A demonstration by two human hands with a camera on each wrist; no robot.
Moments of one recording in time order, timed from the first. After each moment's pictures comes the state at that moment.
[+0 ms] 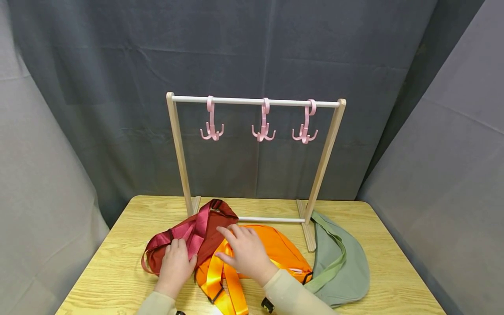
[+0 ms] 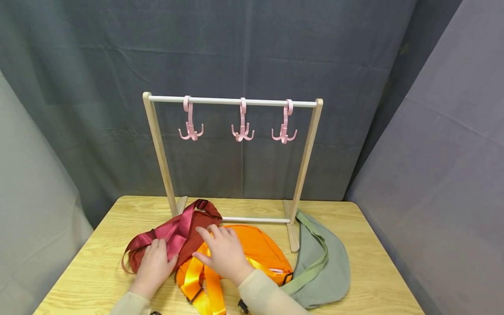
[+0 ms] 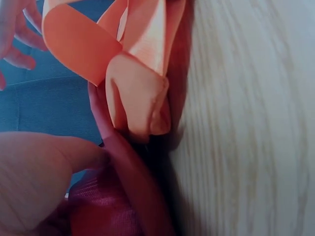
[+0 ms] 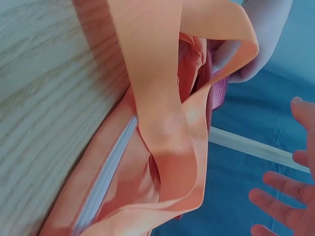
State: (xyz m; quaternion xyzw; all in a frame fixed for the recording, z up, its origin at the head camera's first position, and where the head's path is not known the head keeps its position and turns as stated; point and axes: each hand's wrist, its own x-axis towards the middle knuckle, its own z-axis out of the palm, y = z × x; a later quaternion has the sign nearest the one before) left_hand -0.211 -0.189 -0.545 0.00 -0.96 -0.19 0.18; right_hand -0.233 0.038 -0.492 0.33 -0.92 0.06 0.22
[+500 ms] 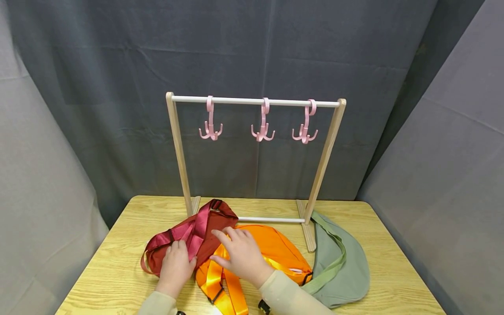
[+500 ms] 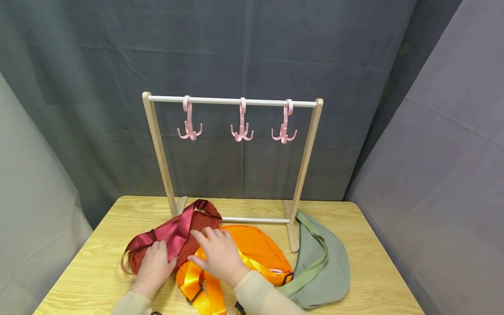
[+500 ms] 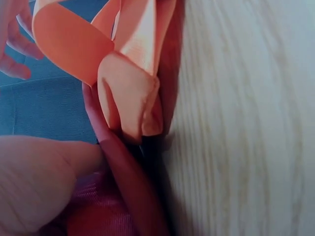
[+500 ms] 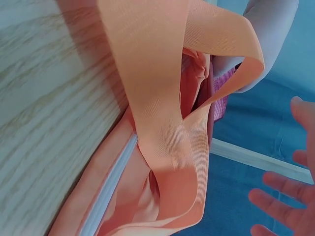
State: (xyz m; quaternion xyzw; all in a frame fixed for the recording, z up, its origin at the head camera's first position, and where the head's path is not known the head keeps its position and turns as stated) left_hand -0.214 -0.190 -0.550 0.01 -0.97 -0.18 0.16; right_hand -0.229 0.027 -0.496 0.34 -0.91 0.06 0.22
